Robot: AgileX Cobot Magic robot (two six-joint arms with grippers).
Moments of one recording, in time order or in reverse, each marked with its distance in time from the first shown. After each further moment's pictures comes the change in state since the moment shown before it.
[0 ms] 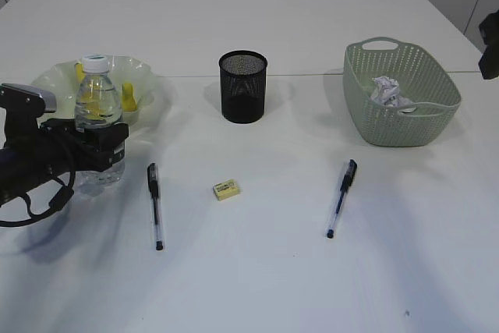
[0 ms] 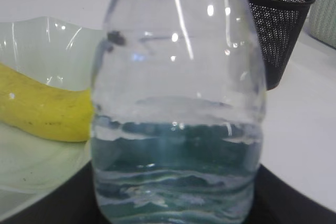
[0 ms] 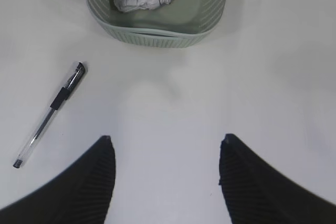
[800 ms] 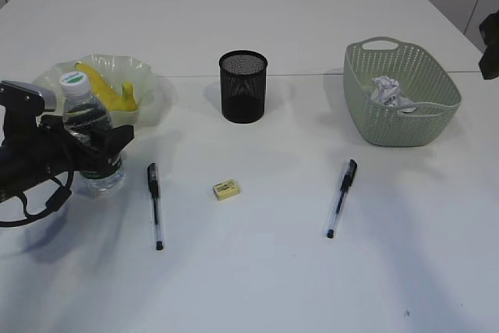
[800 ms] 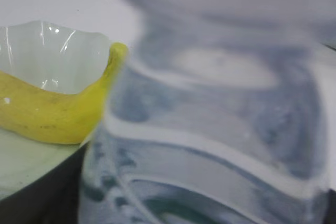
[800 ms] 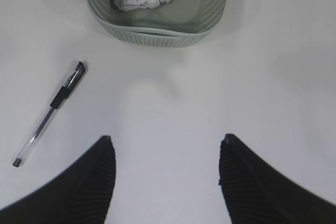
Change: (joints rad) left arm 0.000 -0.025 0.010 0.020 0.010 0.002; right arm 0.000 0.000 0.000 0.000 0.000 -0.004
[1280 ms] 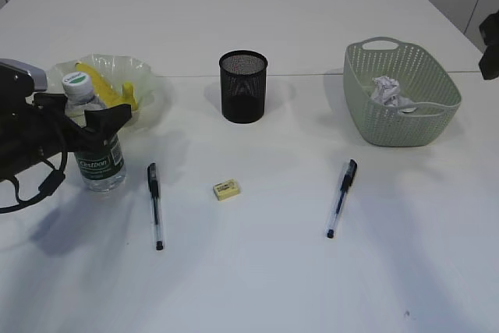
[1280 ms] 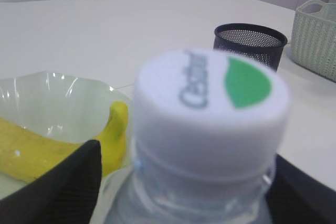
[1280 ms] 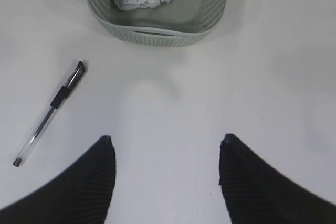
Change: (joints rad) left arm 0.000 -0.078 0.000 0.015 0.002 -0.002; right arm 0.000 0.000 0.000 0.000 0.002 -0.002
